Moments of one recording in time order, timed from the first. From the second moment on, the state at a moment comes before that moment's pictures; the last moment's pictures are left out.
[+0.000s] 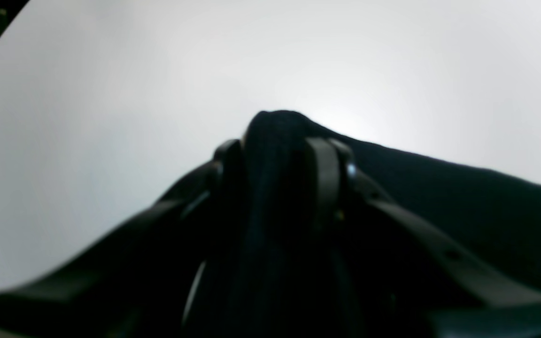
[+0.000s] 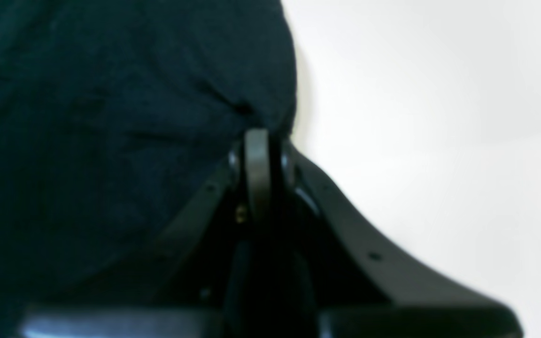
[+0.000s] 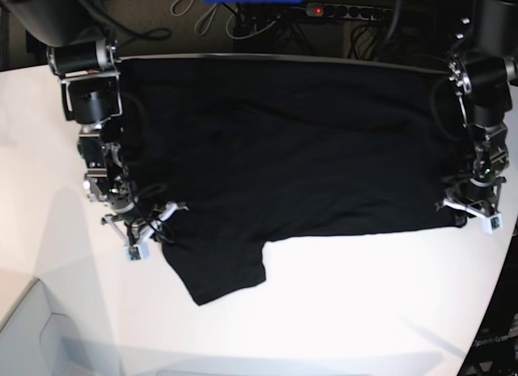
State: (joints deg) left arm -27.6 -25.4 -14.3 21.3 -11.3 -18.3 -2.8; right arm 22.0 11.2 -5.2 45.0 9.2 17.9 -13.4
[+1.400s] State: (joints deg) left arm -8.7 -25.3 -23.7 58.2 -25.5 -18.6 19.9; right arm 0.5 11.9 5.2 84.7 7.9 18.5 -20.2
